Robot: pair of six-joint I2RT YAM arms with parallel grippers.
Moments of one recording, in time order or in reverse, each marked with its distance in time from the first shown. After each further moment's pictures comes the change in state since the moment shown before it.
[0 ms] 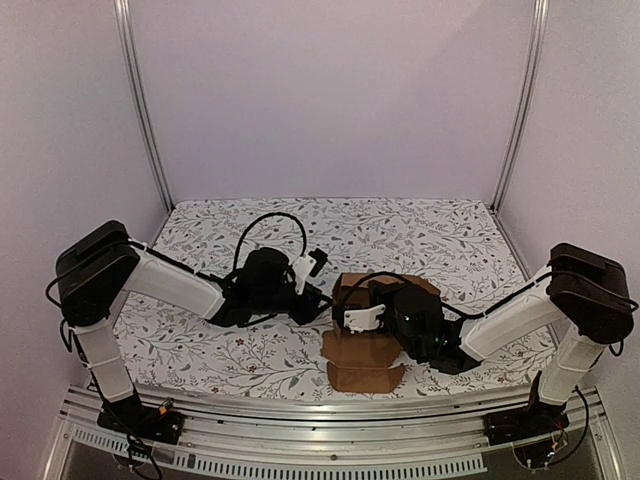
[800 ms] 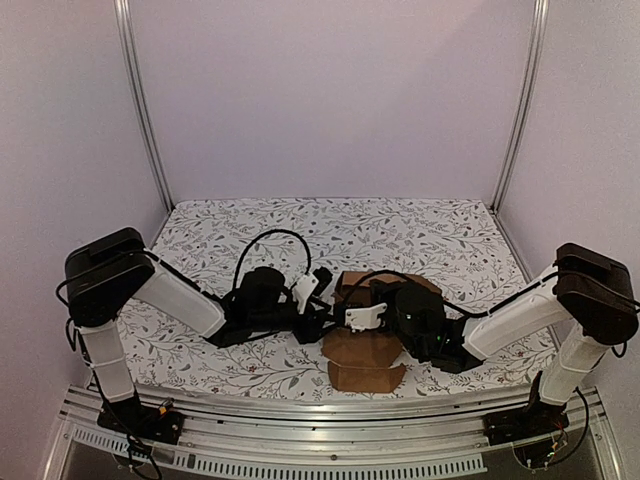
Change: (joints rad) left arm -0.054 0.051 -0.116 0.266 0.119 0.021; right arm 0.000 -0.026 -0.001 -0.032 0.005 0.010
